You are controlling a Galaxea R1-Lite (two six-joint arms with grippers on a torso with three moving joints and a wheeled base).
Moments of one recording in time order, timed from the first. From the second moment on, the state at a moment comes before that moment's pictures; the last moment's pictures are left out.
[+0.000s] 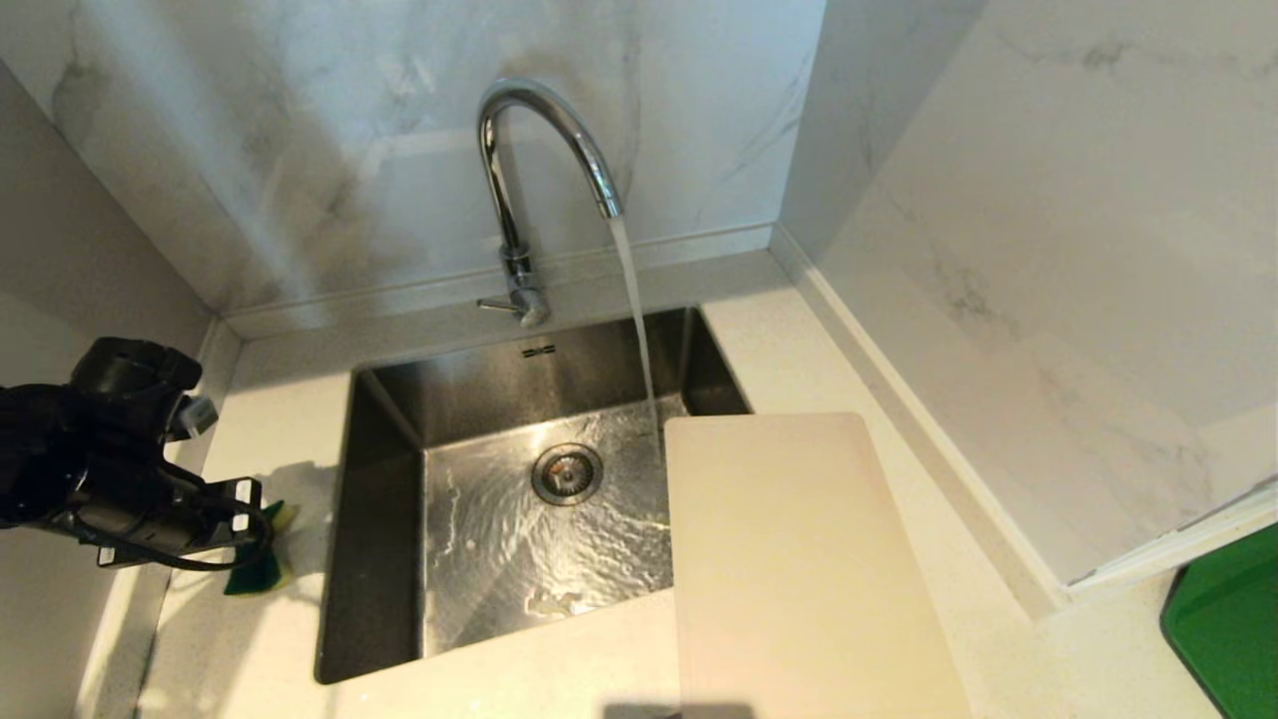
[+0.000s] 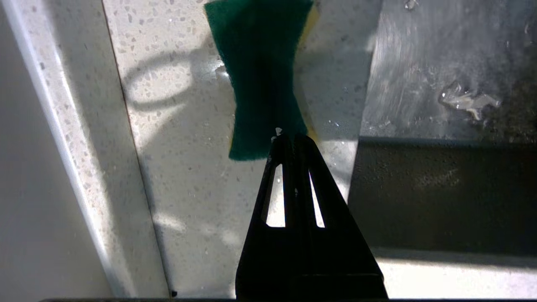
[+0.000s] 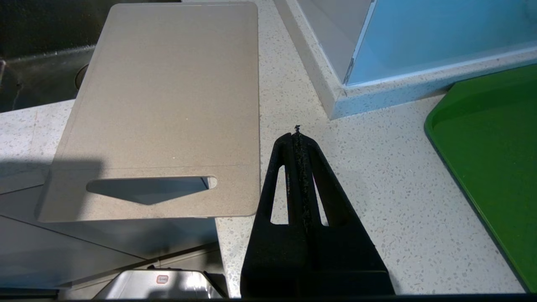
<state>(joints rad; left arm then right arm) -0.04 1.70 -1.02 0.28 0.15 -0.30 -0.01 0.00 0.00 0.00 0.00 0.00</state>
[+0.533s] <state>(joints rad) -0.02 1.74 -1.04 0.27 0.15 -0.31 -0.01 0.00 0.00 0.00 0.00 0.00</state>
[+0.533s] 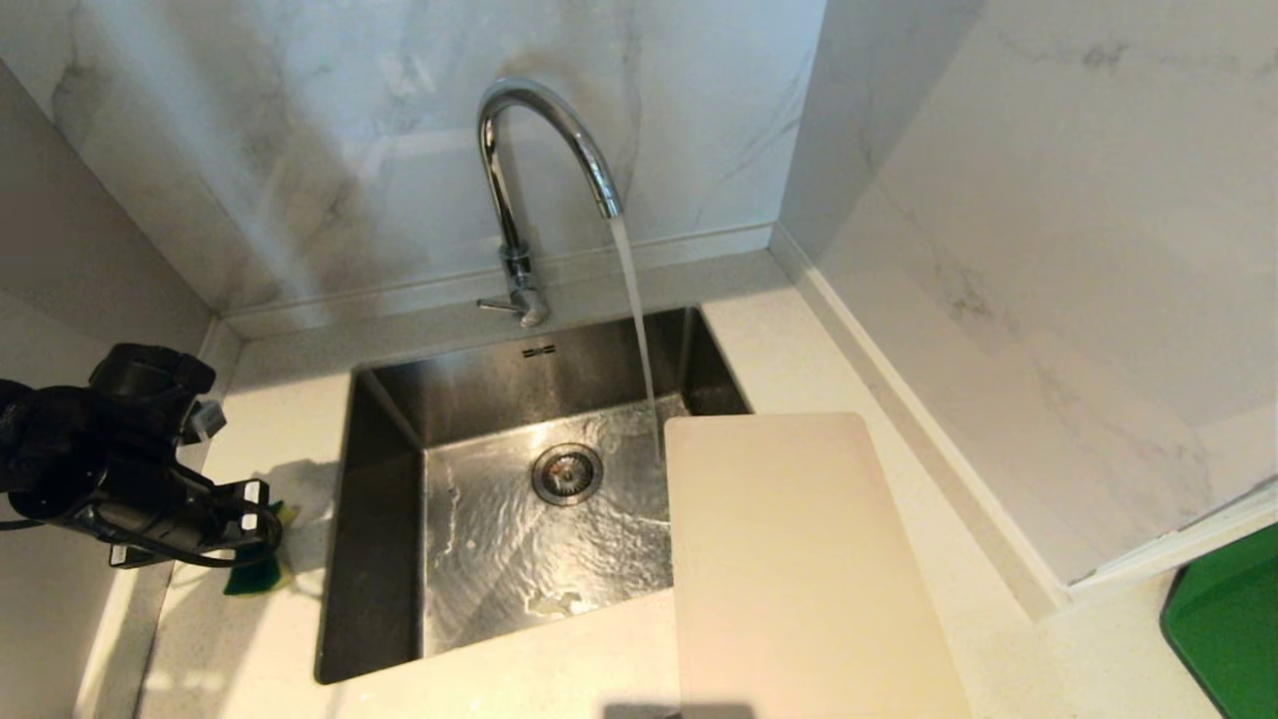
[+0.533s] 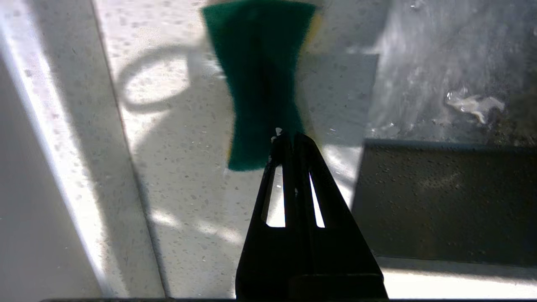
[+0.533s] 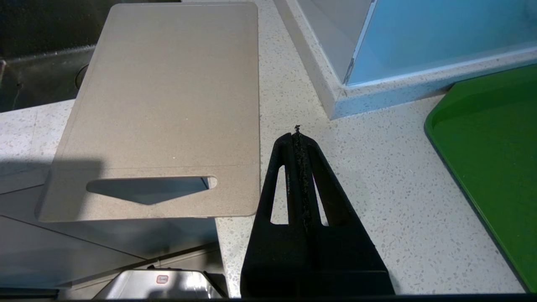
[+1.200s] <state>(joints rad) -0.01 1.81 -1.05 0.20 0.14 -0.36 -0.01 0.00 0.00 0.00 0.00 0.00</state>
